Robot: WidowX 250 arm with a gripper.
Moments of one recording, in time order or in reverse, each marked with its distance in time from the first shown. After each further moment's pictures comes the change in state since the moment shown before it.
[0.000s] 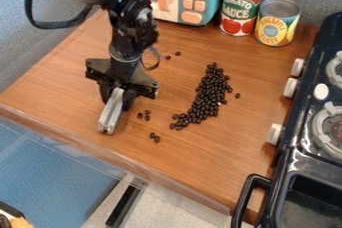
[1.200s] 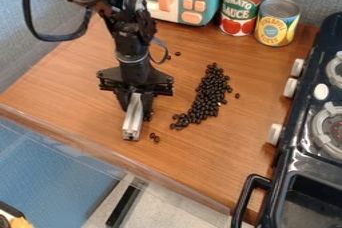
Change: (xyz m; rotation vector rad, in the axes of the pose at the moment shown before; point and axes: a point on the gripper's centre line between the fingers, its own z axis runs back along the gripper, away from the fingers) arm -0.015 -0.045 0.004 -0.252 0.091 0.089
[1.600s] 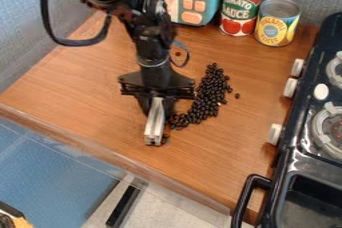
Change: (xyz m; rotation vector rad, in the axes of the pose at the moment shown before) arm -0.007 -0.027 -0.001 -0.059 0.013 -0.014
